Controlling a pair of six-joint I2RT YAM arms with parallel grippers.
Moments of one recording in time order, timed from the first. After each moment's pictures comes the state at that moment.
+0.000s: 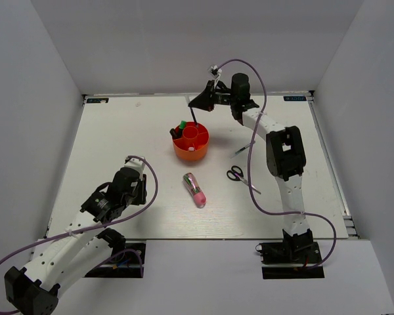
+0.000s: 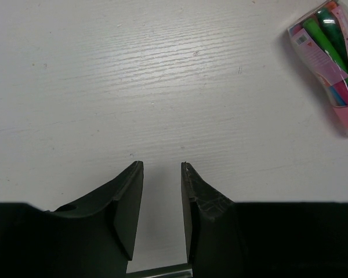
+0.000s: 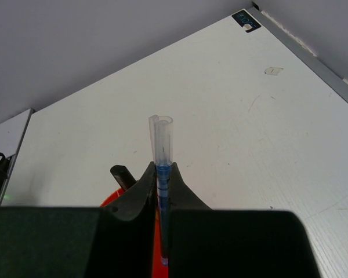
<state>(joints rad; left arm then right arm) -0.56 0.70 0.57 -0.68 -0.25 -0.32 0.39 2.33 1.91 0.41 -1.03 0.35</state>
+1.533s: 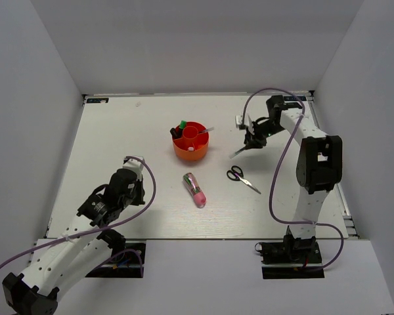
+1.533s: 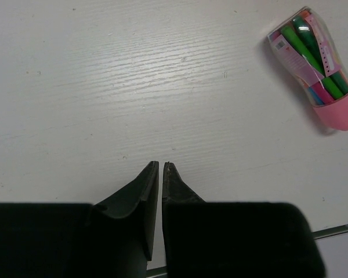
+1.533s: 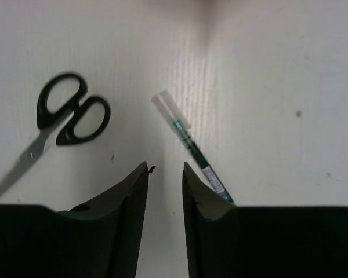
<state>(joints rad) -0.56 0.64 0.57 -0.68 -0.22 -0.31 0.14 1.97 1.62 -0.96 -0.81 -1.35</state>
